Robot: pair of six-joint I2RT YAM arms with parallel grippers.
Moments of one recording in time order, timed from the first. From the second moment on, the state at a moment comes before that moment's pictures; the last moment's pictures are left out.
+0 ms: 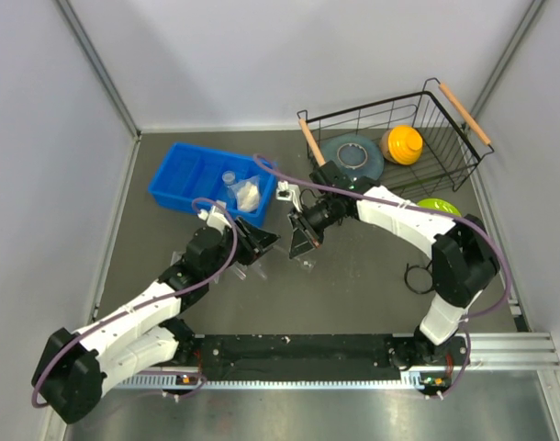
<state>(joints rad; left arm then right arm) -0.63 0.89 0.42 0.20 0.12 -1.21 0.68 1.71 1.33 -0.68 -0.92 -0.13</state>
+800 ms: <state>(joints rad) -0.67 0.91 0.51 0.08 0.02 -1.14 0.68 1.73 1.33 -0.64 -0.97 -0.10</state>
